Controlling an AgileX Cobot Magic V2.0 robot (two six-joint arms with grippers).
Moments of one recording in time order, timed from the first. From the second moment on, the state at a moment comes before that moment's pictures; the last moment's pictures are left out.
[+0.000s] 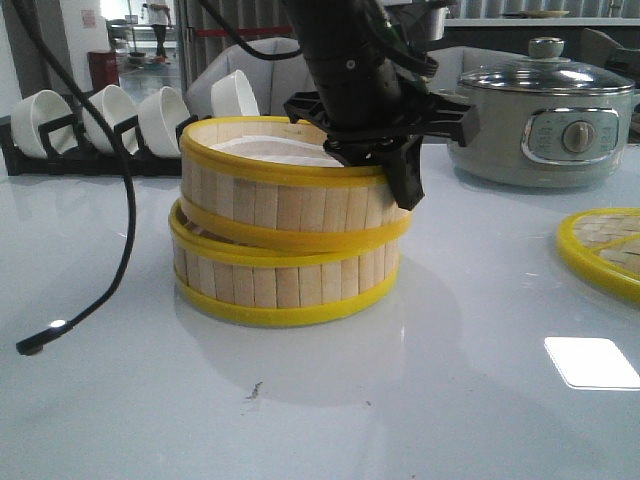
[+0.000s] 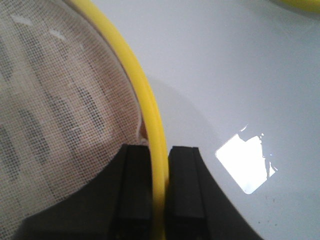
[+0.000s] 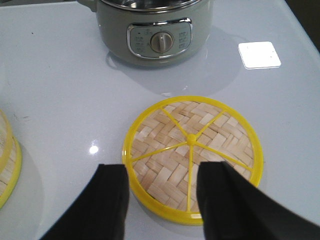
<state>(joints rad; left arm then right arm) -0.75 2.14 -1.89 -0.12 0.90 0.06 -0.08 0.95 -0.82 -0.04 0.45 0.15</state>
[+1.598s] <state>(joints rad) -0.73 2.12 -1.89 -0.07 0.90 -0.01 -0.08 0.95 -0.82 -0.04 0.45 0.15</state>
